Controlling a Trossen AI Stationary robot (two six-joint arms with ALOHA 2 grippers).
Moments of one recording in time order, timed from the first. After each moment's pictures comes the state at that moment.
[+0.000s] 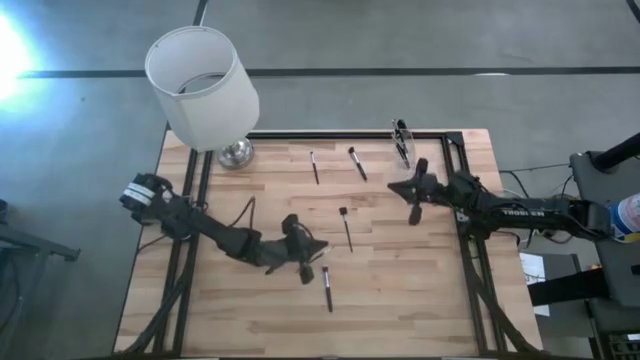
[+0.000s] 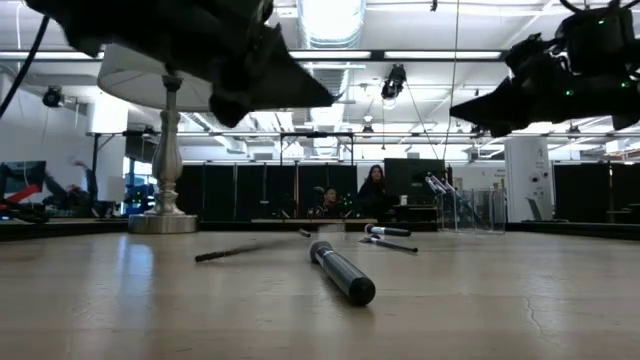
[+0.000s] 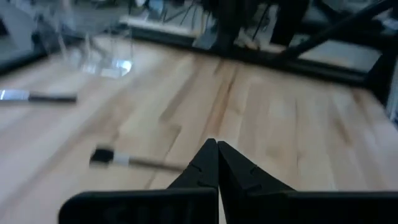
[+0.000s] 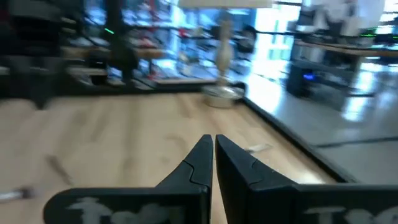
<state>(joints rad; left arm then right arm) -0.36 1.63 0.78 0.53 -0.58 -0.33 -0.37 0.75 0.06 0.66 -0.16 -0.02</state>
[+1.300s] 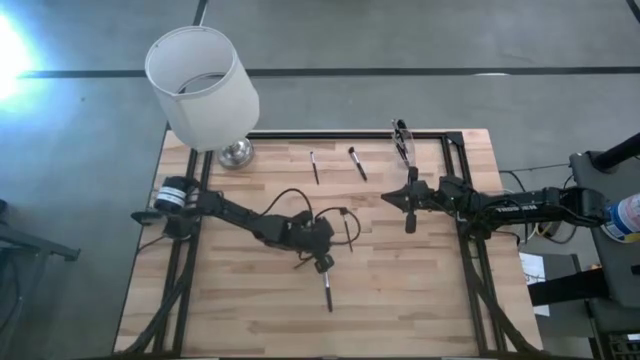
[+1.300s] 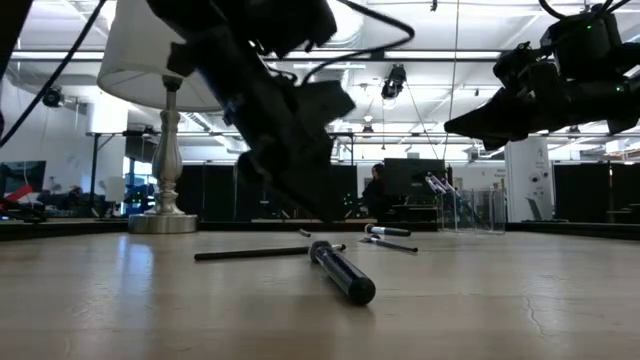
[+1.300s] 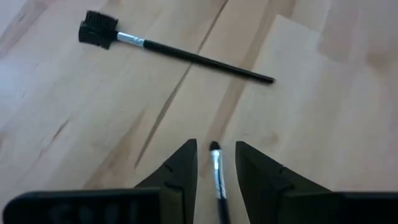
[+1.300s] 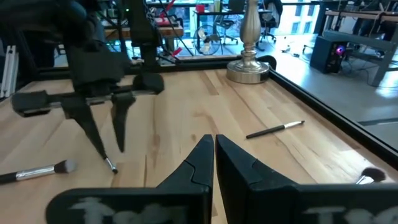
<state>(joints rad) -0.19 1.87 1.14 -0.16 -0.27 -0.58 -0.28 0.90 0.08 0.69 -0.13 0.02</state>
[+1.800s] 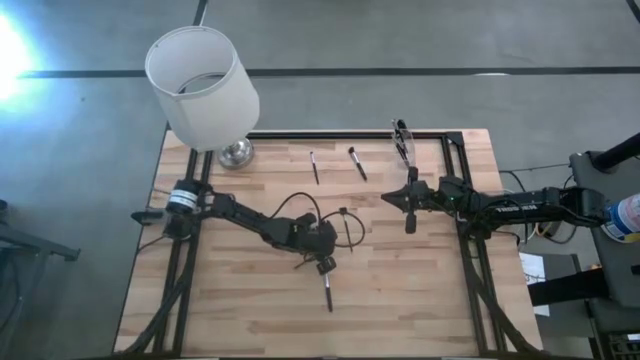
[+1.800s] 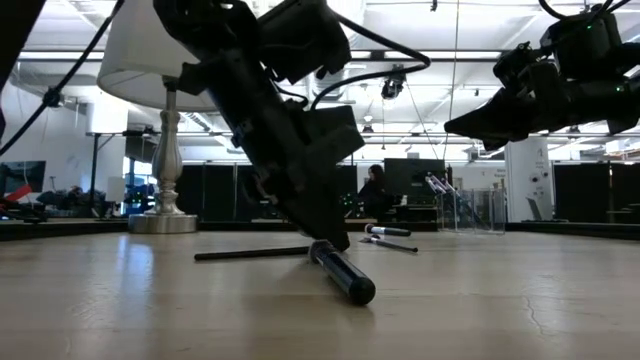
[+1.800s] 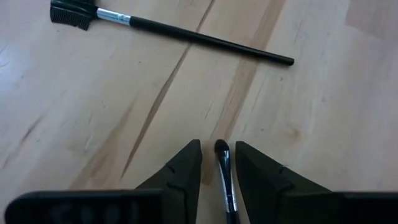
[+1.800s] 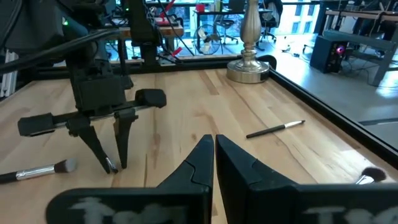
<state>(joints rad) -0.17 1.97 1.18 -0.16 -0.27 -0.54 -0.28 0.90 0.08 0.69 -0.13 0.02</state>
